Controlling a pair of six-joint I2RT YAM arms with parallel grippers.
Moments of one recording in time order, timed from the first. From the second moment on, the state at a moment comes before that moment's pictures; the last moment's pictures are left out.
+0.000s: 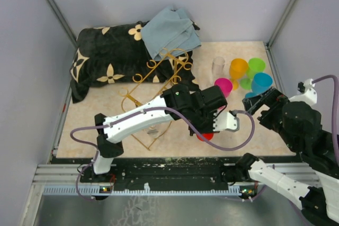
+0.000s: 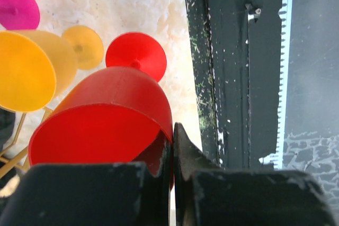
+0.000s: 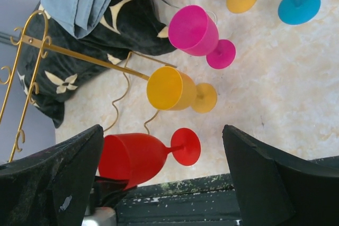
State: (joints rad) left arm -1.32 1.99 2.30 -1.37 0.15 0.38; right arm 0.71 0.65 1.49 -1.34 0.56 0.94
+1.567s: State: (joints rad) left arm -1.32 2.11 2.13 -1.25 0.06 0.35; right arm 0.71 0.59 1.48 -1.30 0.55 0.94
